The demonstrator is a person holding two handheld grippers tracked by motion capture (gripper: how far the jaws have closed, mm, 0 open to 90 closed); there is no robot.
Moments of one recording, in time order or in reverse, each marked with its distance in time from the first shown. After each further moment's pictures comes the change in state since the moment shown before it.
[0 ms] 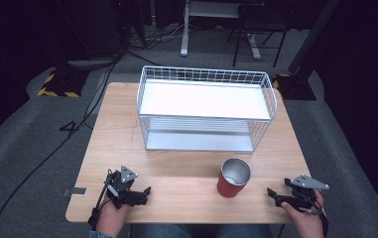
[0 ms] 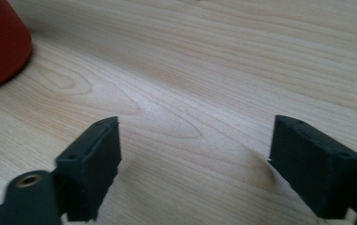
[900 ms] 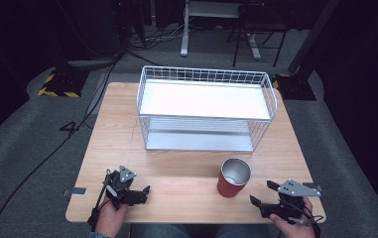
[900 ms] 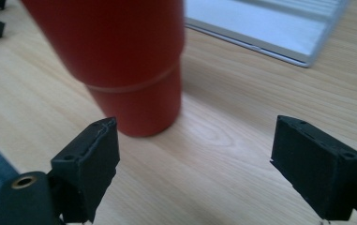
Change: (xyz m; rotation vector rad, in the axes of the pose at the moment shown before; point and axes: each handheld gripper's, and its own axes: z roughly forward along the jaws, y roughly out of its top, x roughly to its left) left arm 0.001 -0.001 0.000 -0.004 0.023 -0.027; right arm 0.073 0.032 -0.027 -0.078 0.171 -0.081
